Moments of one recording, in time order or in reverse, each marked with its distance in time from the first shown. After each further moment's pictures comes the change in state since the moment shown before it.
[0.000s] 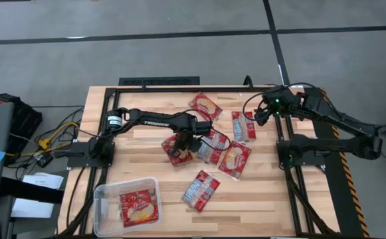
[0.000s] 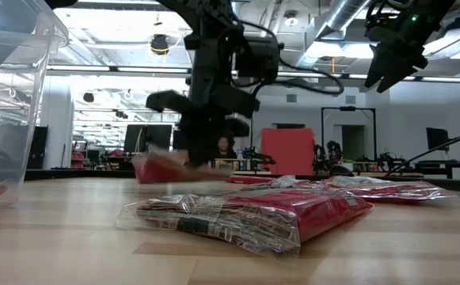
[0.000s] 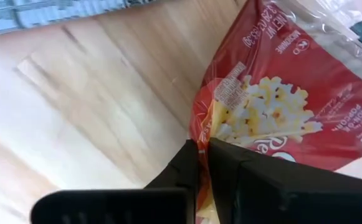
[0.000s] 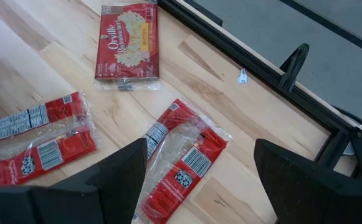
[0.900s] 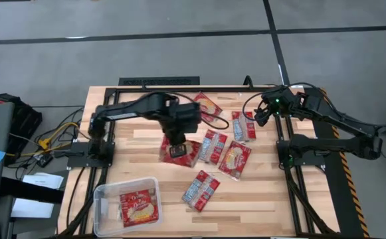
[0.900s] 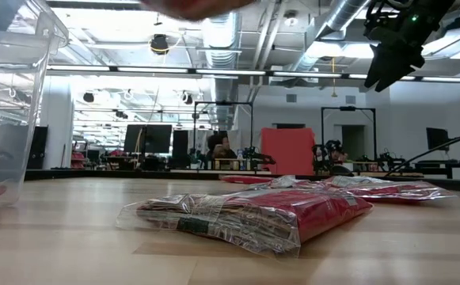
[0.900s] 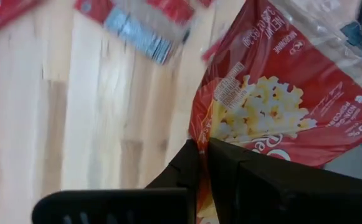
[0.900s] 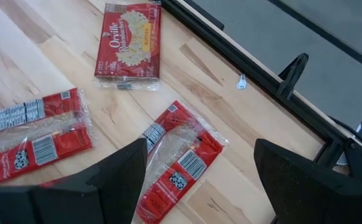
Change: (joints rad) left arm -0.115 -0.191 0.605 -0.478 0.068 -0.938; right arm 0.000 0.000 0.000 0.010 0.002 -0.064
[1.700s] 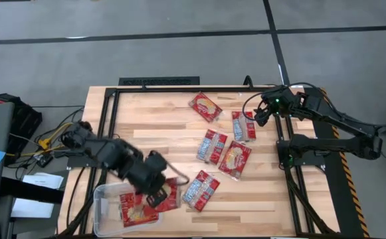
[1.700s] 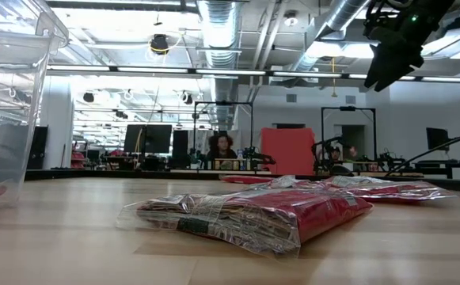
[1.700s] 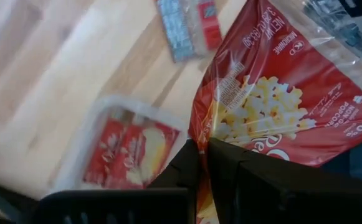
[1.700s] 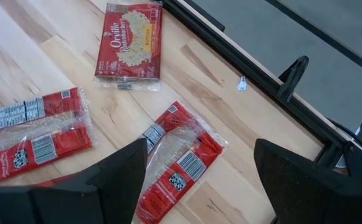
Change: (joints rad) left arm -0.538 -0.134 -0.056 -0.003 -0.121 -1.007; right arm 0.000 0.000 0.000 0.006 -0.001 -0.013
